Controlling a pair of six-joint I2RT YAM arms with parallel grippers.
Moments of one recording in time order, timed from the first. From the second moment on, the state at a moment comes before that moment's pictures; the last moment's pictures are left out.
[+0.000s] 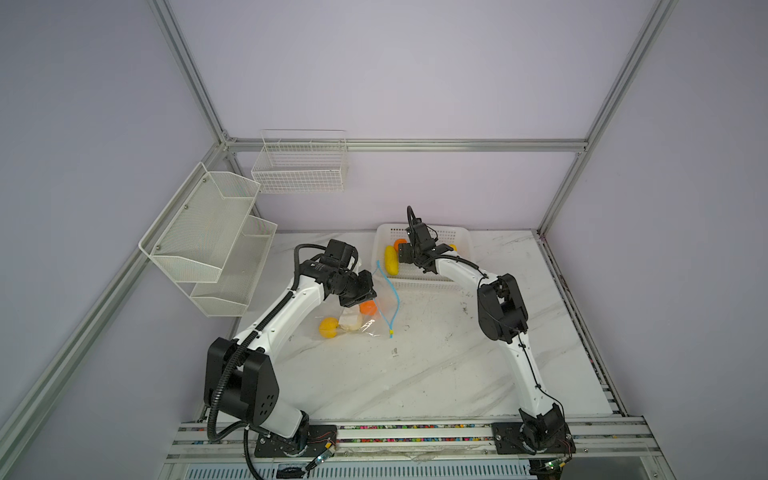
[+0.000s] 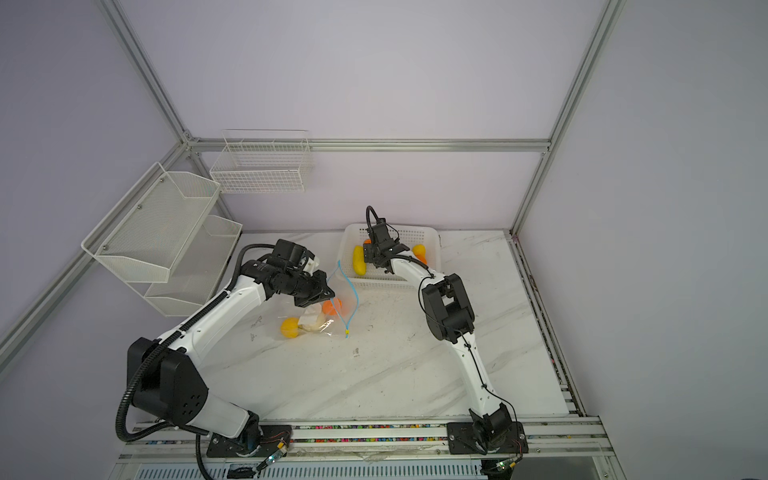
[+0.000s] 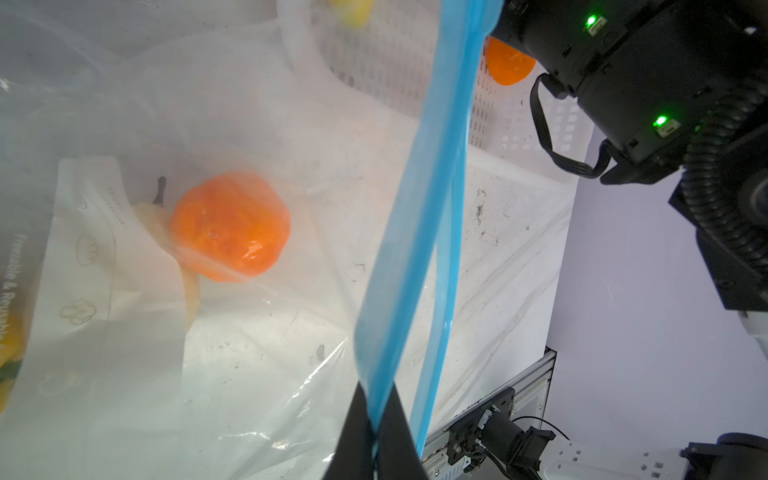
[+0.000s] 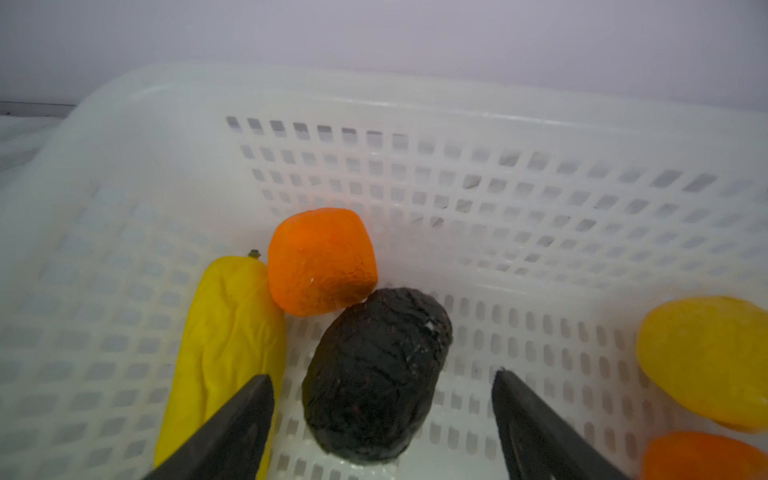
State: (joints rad) left arm -0.33 1.53 1.32 -0.82 0.41 -0.65; right arm 0.53 2.45 2.10 -0.35 0.24 0.33
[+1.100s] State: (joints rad) left arm -0.33 1.55 1.32 -0.83 0.41 -0.65; right arm 0.49 2.57 2.24 -0.35 0.16 0.35
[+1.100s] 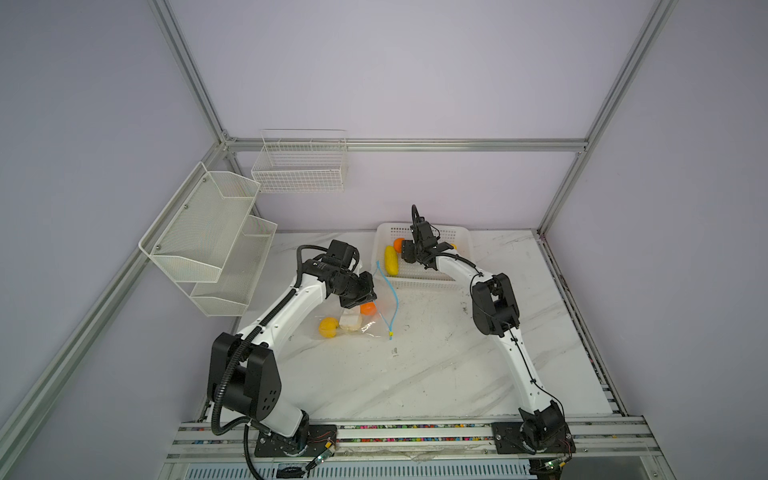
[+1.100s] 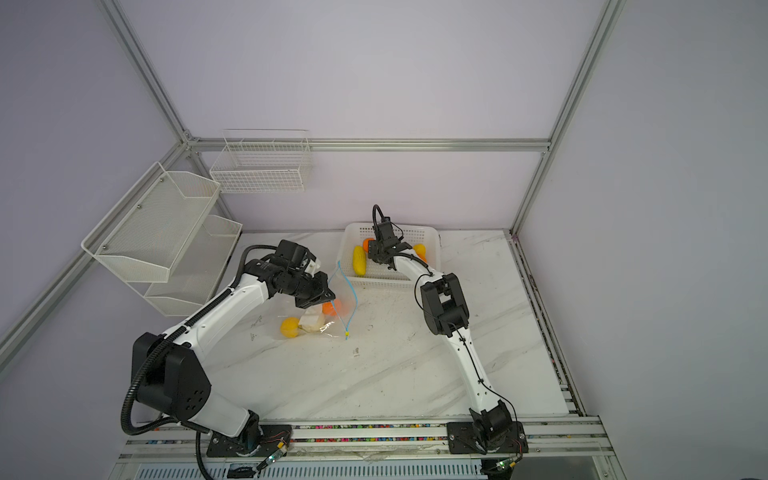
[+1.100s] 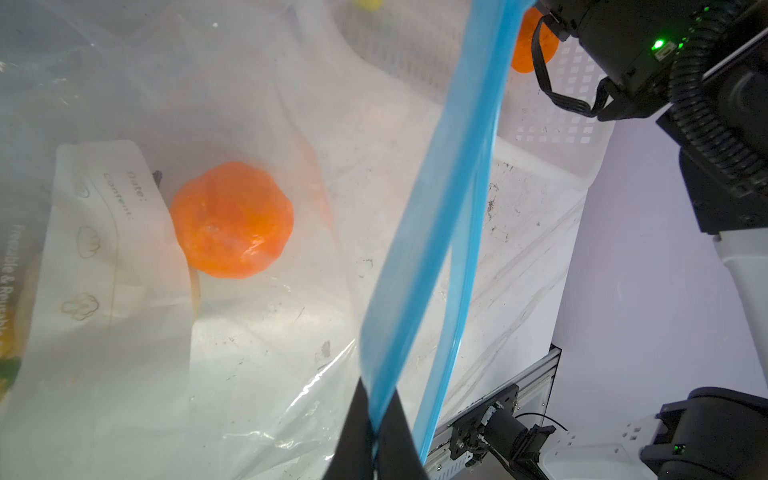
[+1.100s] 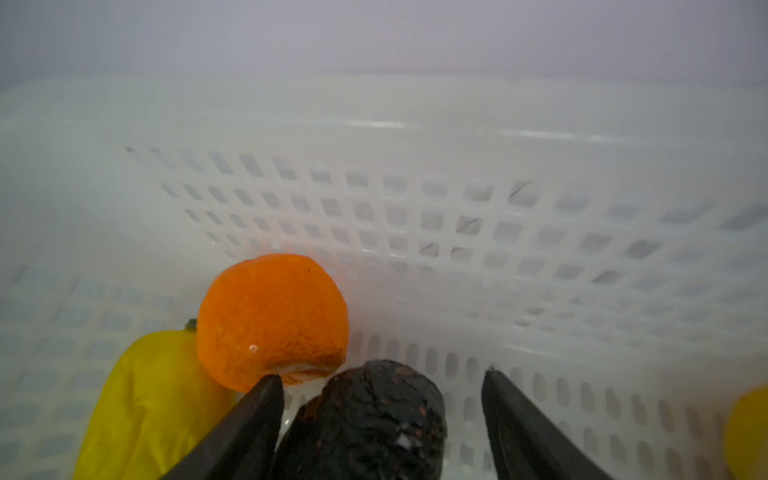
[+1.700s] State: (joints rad) left arm -0.33 1.55 1.32 -0.82 0.41 -0.65; right arm 0.48 2.58 2.25 -0.36 0.16 0.34
